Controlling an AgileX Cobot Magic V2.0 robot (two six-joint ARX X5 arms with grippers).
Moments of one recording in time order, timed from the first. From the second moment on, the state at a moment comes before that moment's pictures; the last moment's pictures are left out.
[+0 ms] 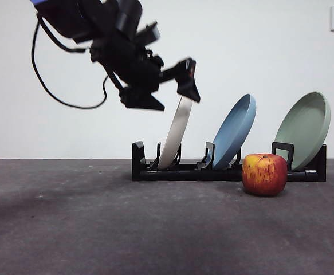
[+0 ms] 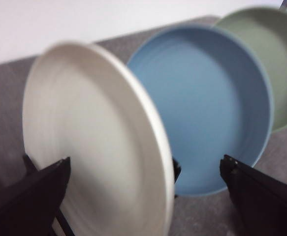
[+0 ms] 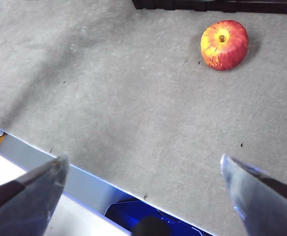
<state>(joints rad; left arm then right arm) -0.51 1.98 1.47 0.14 0.17 -0.06 0.05 0.64 0.93 -1.11 -0.52 -0.08</state>
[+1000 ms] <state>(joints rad) -0.53 2.00 1.47 0.14 0.22 -0.06 0.05 0.64 0.93 -1.11 -0.52 -0.08</state>
